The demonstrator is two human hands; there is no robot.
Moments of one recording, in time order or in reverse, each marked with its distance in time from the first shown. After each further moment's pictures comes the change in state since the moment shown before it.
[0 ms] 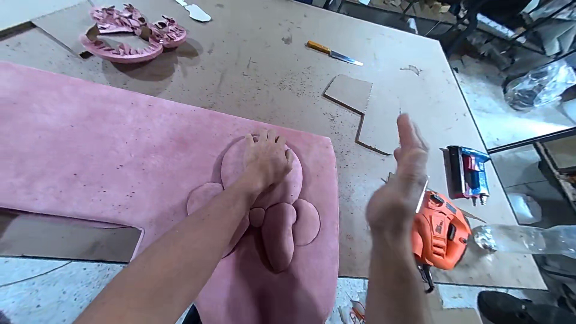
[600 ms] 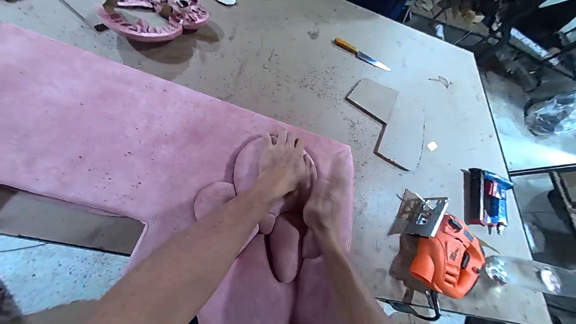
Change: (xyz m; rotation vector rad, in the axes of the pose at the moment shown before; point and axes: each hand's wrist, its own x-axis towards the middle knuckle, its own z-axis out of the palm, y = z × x) left_hand 0.002 -0.002 0.008 -0.029 0.048 -0.003; right_hand -0.043 0.054 0.121 0.032 0.047 -0.020
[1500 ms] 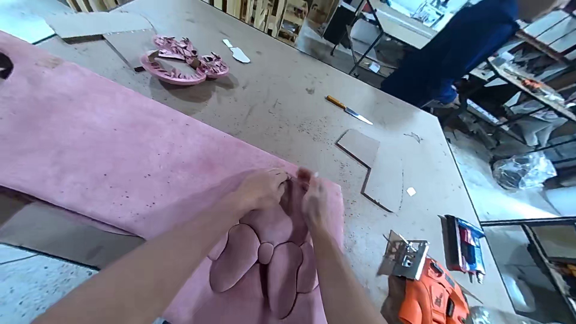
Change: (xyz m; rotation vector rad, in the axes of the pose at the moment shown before) left_hand -0.017 -0.068 -0.016 -0.327 -0.074 0.187; right_hand 0.075 -0.014 0.039 0.286 -0.303 0.253
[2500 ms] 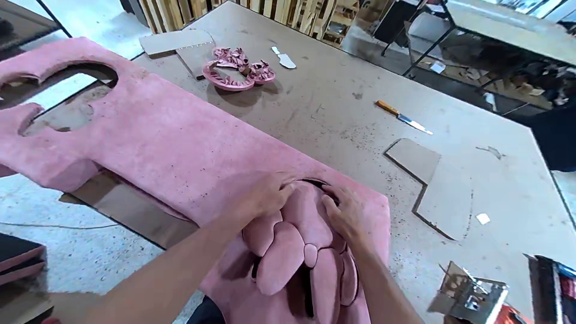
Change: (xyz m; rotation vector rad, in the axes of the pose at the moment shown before) left_hand -0.073 -0.025 -0.044 -0.335 0.101 -0.269; right_hand 0.000 0.015 0.008 -0.592 -0.264 -0.135
